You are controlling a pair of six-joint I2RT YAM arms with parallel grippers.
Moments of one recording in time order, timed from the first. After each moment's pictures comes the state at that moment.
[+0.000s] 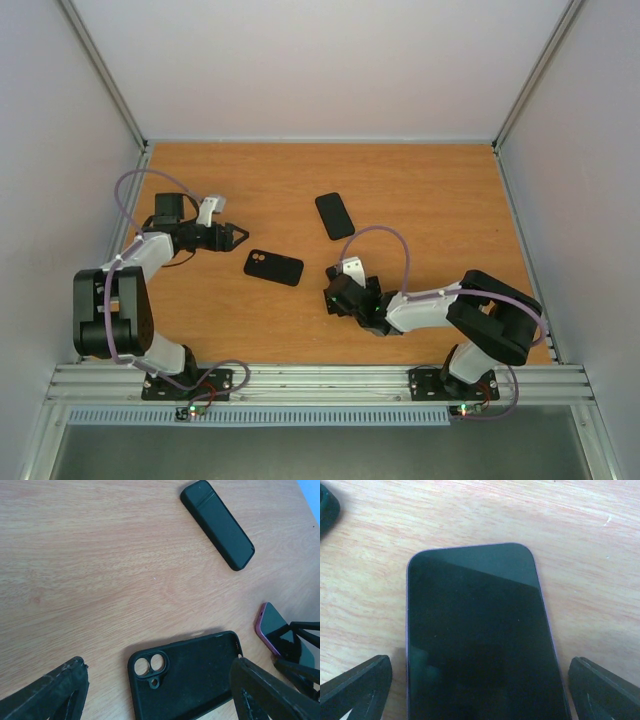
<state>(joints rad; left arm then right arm) 0.10 1.51 0.82 -0.28 0.79 0.11 1.00 1.58 0.53 0.11 0.49 0.60</state>
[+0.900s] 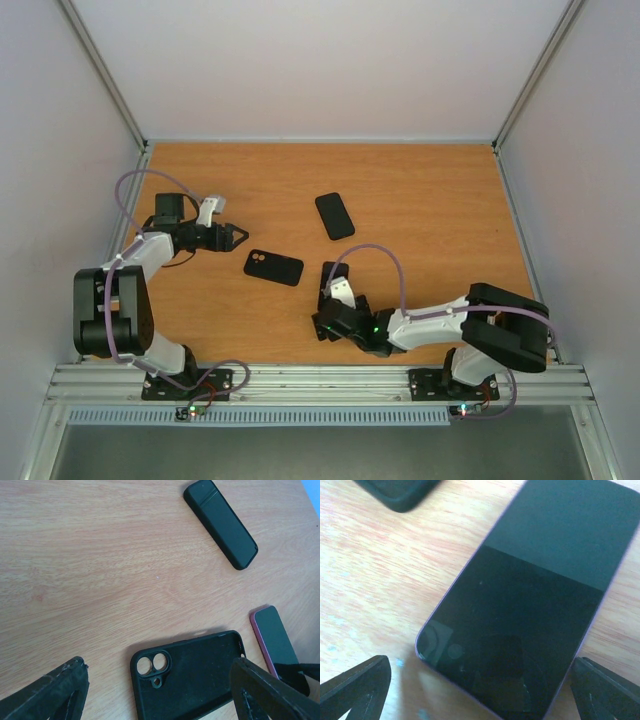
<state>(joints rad) 0.10 1.51 0.82 -0.28 0.78 0.11 1.20 1.49 0.50 0.04 0.45 0.71</state>
